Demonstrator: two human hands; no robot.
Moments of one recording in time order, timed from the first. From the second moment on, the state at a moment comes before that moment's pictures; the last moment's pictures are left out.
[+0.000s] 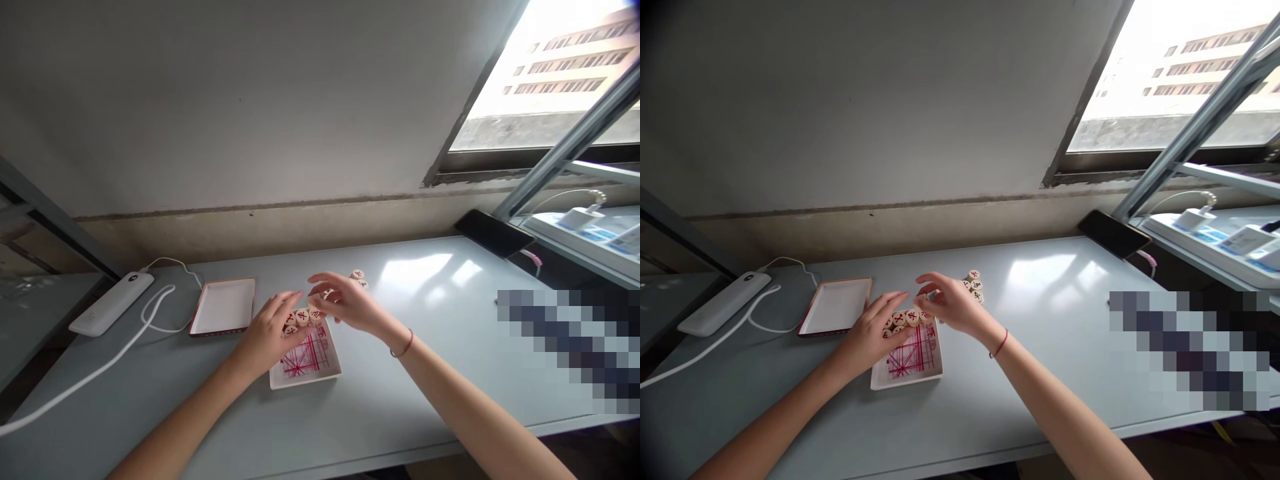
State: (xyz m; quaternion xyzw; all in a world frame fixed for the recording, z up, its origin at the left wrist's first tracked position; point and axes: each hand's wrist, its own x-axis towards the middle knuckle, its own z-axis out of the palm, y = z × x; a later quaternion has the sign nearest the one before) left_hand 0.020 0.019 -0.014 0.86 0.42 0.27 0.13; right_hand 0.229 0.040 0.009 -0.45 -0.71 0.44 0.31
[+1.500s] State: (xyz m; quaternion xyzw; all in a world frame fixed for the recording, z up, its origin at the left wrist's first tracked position) left_hand 0.017 0.015 -0.040 0.88 0.42 0.18 0.14; right_hand 0.217 0.010 -0.022 -0.38 -0.90 0.08 0.20
